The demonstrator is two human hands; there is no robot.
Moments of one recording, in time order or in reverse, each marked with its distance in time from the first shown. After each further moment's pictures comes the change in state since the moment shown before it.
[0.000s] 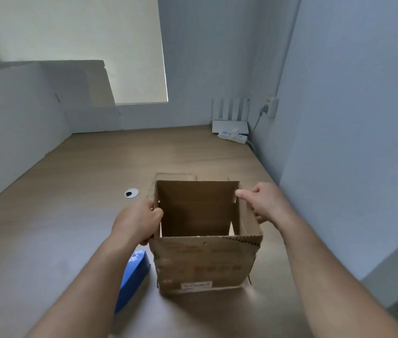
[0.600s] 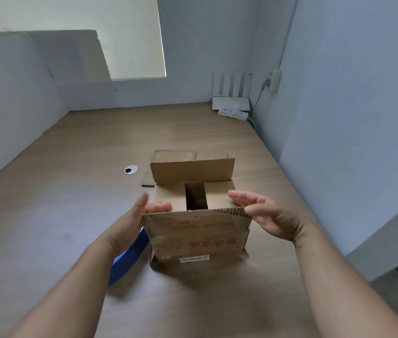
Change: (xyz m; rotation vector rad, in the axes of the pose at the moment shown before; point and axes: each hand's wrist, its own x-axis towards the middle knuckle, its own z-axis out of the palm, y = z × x) left_hand -0.036 -0.052 0.032 -0.839 -0.489 0.052; right_hand -0.016 0.084 0.030 0.743 -0.648 -0.122
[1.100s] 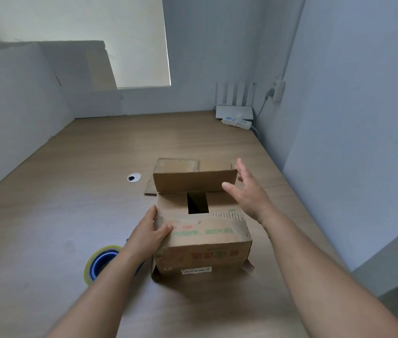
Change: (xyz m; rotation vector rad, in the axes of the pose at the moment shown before) left_hand 0.017 -0.004 0.027 0.396 0.341 -0.048; right_hand 0.056 -0.033 0.026 -0.628 0.549 -0.174
